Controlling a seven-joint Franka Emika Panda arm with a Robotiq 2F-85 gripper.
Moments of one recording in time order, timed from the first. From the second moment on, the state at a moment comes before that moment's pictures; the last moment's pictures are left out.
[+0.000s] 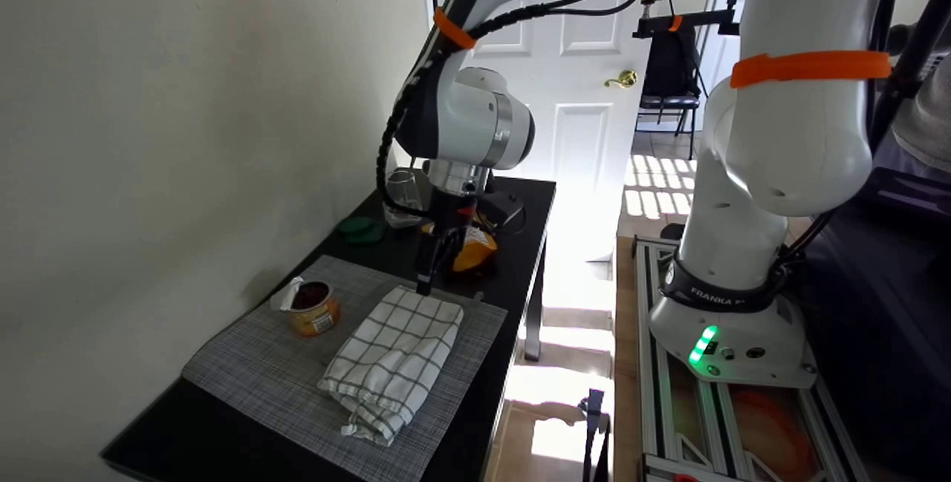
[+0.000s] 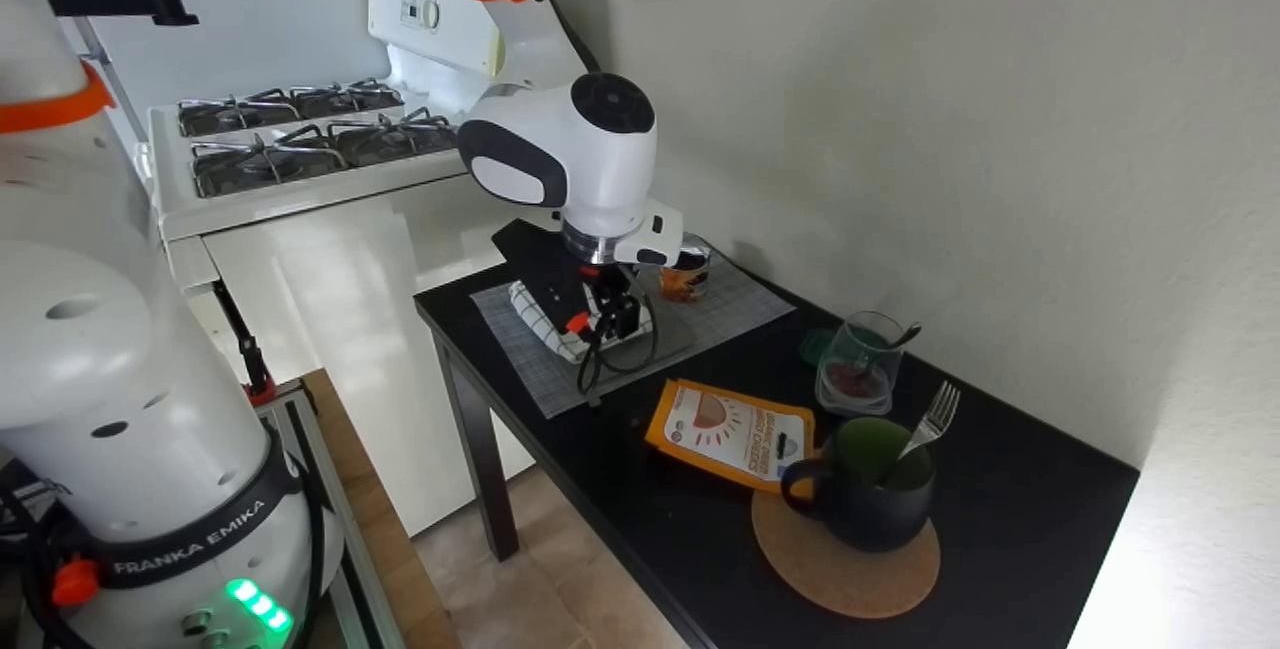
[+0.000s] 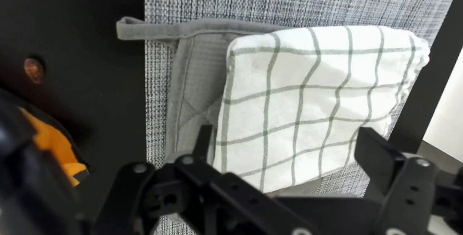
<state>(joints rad) 0.03 0.03 0.08 -2.69 1.11 2.72 -0.92</state>
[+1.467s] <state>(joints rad) 0.02 0.34 0.12 -2.50 1.39 2.68 -1.26</state>
